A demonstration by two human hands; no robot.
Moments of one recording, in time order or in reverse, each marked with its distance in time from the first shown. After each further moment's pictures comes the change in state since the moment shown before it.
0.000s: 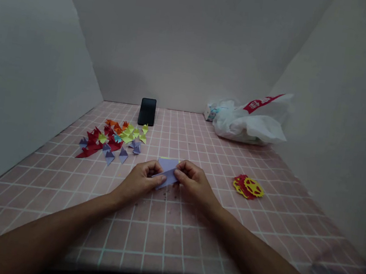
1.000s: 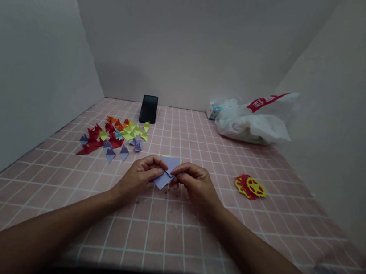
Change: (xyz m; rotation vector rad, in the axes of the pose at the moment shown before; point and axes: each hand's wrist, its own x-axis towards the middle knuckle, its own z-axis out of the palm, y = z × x) left_hand -0.002 -0.004 0.002 -0.411 0.006 -0.013; right_hand -0.002 0.002 0.004 0.266 -0.037 -0.051
